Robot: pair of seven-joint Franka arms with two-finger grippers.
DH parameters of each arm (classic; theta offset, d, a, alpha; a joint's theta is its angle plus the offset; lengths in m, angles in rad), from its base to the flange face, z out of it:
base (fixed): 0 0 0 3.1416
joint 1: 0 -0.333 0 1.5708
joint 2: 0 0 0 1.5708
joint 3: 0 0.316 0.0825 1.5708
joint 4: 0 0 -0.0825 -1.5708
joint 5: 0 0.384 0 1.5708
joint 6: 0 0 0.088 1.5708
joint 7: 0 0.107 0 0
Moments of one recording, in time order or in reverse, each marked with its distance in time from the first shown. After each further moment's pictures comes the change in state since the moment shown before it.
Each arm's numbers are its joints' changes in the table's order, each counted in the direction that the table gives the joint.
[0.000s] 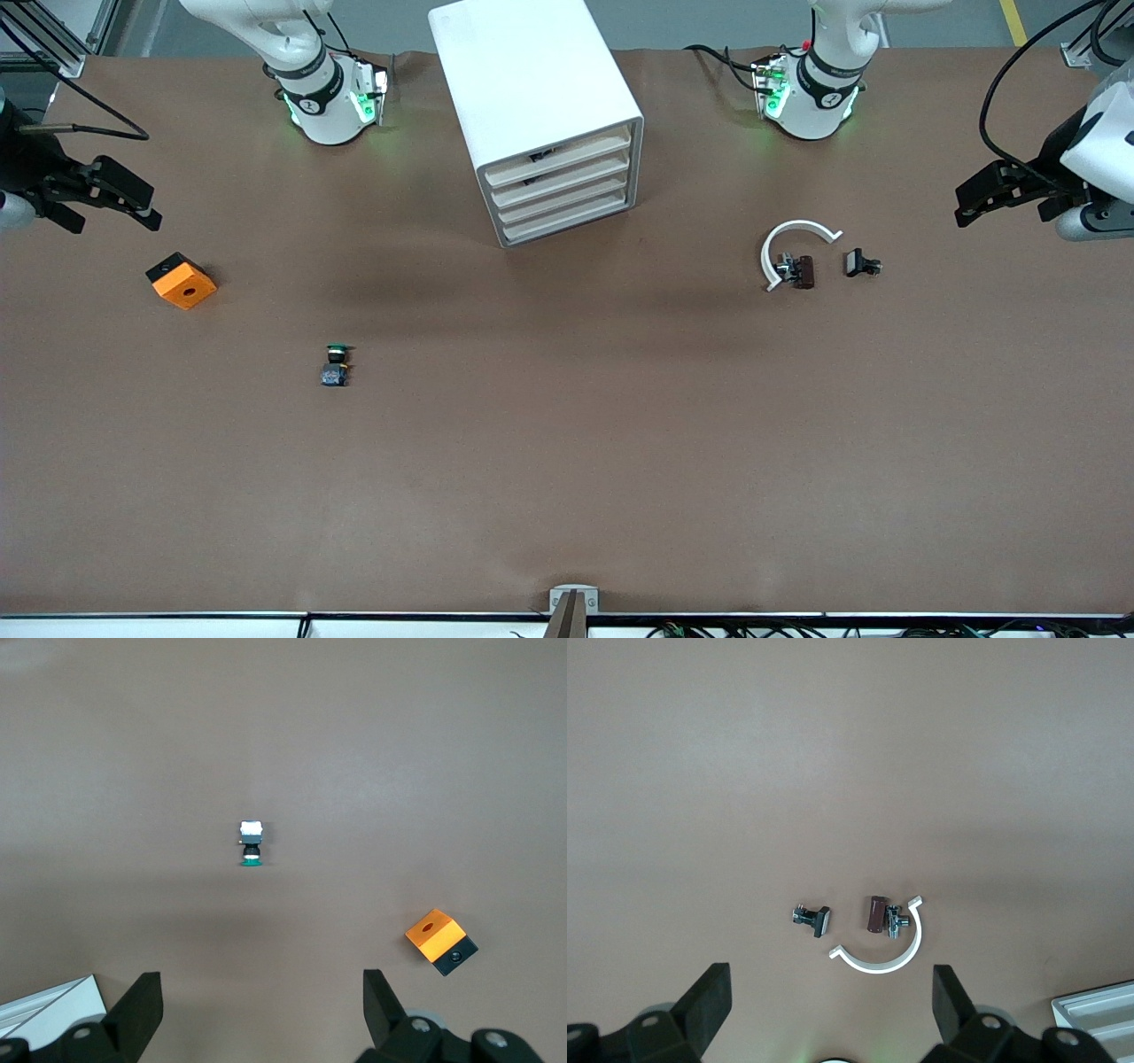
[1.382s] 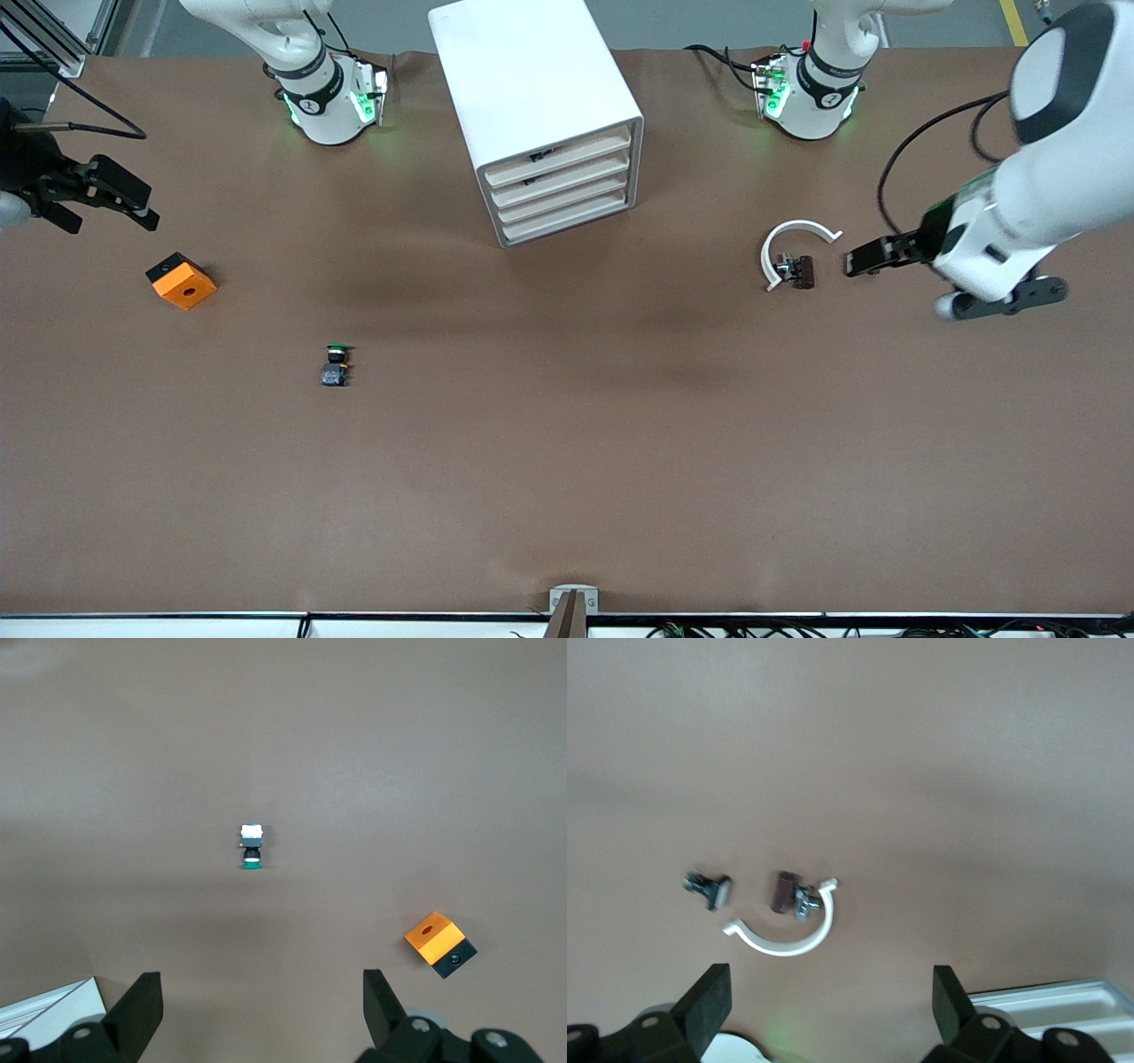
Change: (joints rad) left arm 0.061 0.198 -0.059 0.001 -0.139 0.043 -0.320; right arm 0.000 0.002 0.000 0.010 0.000 0.000 0.000
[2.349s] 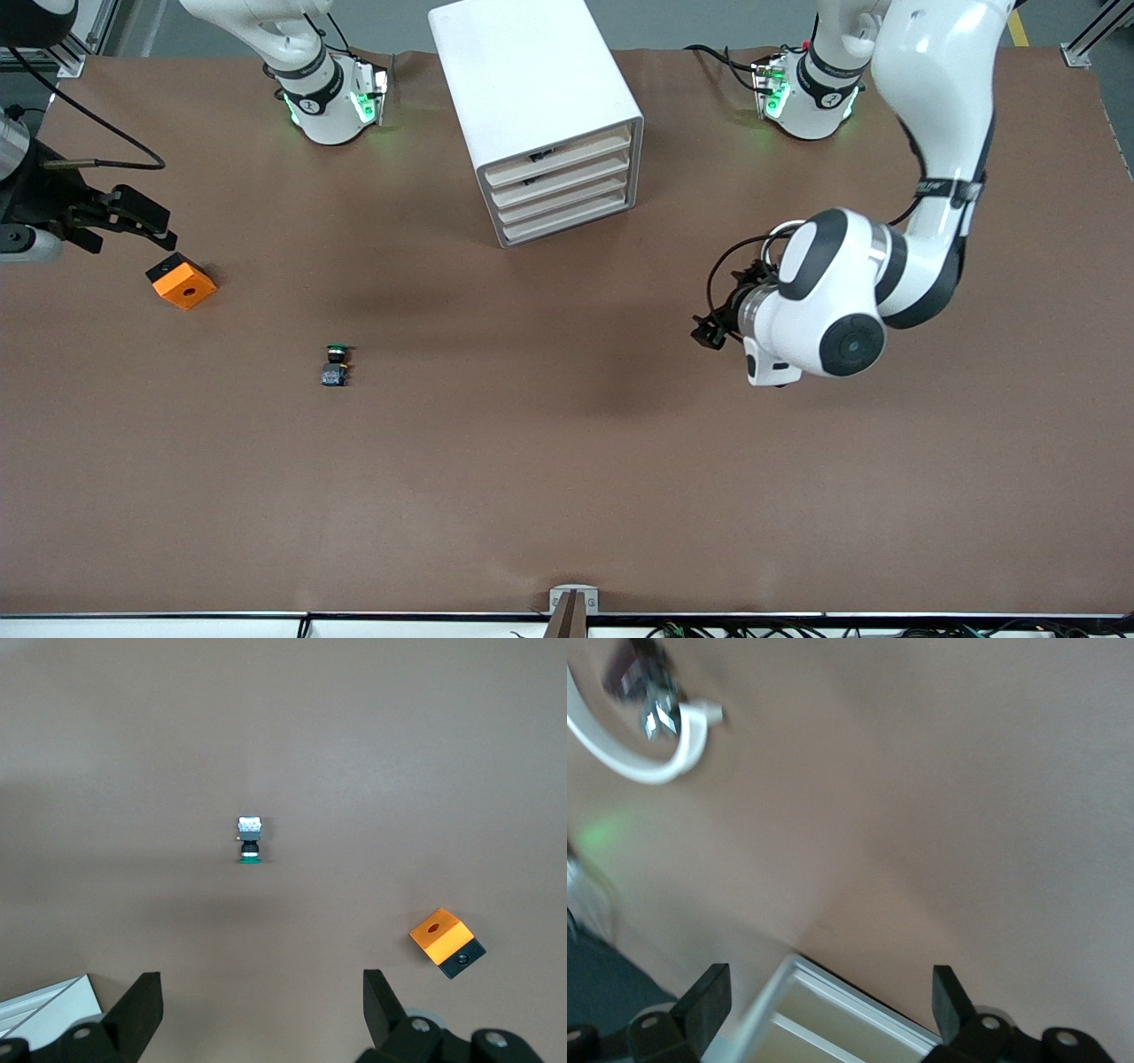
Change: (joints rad) left arm 0.168 0.427 -0.023 0.111 -0.232 0.054 -0.863; right arm 0.000 0.067 0.003 0.006 0.000 0.007 0.000
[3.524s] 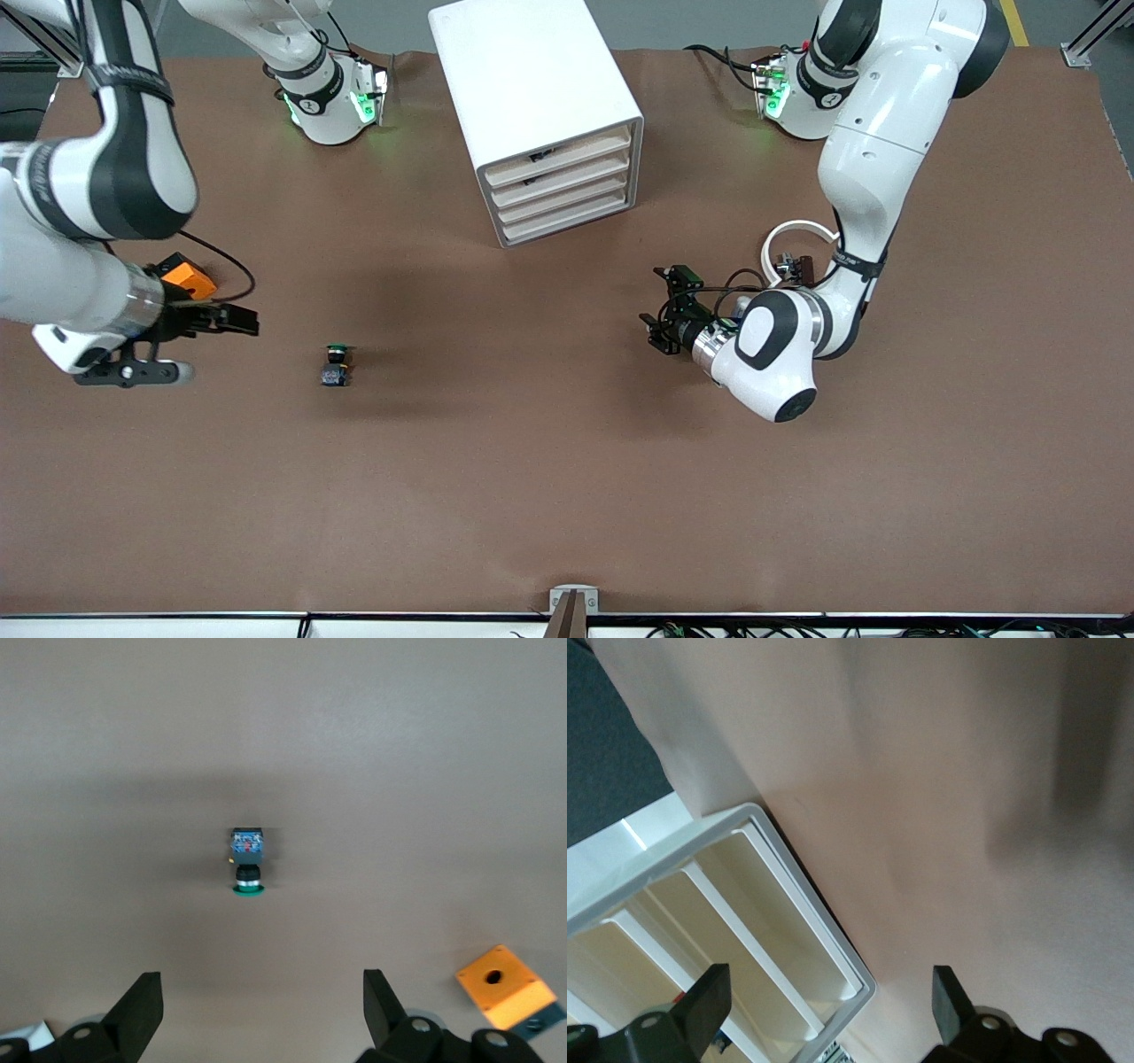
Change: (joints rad) left arm 0.004 0.273 0.001 0.016 -0.407 -0.007 -0.348; right arm -0.051 0.329 0.008 0.007 -0.001 0.170 0.081
